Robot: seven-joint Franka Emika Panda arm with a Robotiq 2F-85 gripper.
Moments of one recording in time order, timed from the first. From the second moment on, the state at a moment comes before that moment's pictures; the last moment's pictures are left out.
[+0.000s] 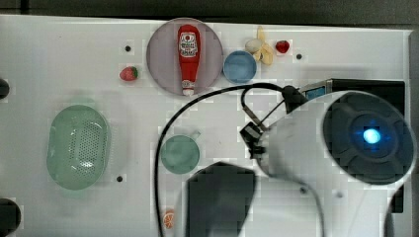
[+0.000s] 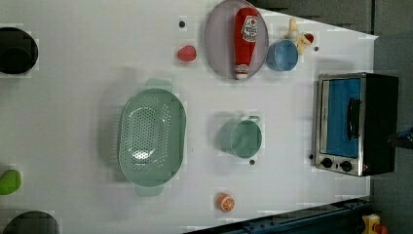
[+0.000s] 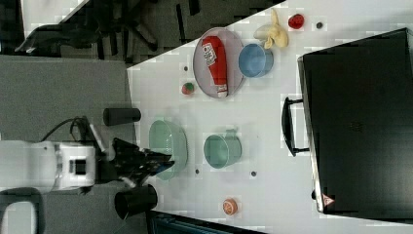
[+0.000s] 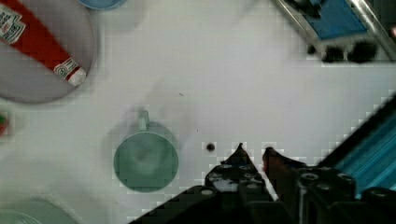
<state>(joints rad) -0.10 -0.21 -0.09 -1.94 -0.02 0.03 -0.19</state>
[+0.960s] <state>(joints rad) -0.13 -0.03 -0.35 -2.21 -0.08 0.71 -1.04</state>
